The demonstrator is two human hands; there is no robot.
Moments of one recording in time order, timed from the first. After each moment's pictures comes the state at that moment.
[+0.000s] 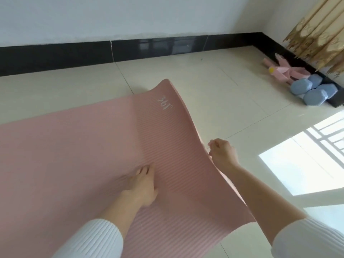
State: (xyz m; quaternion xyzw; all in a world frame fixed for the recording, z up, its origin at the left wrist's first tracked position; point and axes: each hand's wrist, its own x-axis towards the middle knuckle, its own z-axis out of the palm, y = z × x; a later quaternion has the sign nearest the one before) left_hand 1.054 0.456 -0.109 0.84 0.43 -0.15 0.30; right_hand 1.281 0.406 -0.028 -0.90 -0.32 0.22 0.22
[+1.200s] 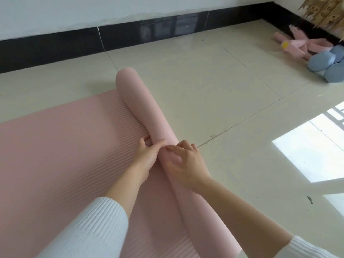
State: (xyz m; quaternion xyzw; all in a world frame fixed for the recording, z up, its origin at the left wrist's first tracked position) left_hand 1.116 0.496 -0.118 0.40 0.56 0.20 0.70; right_hand 1.218 0.404 -0.071 -0.78 -0.51 0.28 0.22
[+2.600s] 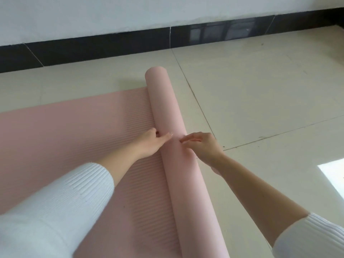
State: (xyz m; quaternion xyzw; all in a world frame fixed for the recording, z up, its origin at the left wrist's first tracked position) left_hand 0.954 0.512 -0.071 0.68 0.61 -0.01 0.41; right_hand 1.131 0.434 -0.043 -0.72 -0.40 0.49 0.29
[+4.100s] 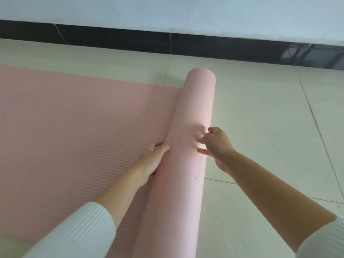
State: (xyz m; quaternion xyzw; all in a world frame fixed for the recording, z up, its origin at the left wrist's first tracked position) left_hand 0.676 0.420 -0.067 0.26 0.72 0.32 0.56; right_hand 0.850 0.485 -0.030 -0.62 -0.41 0.62 0.24
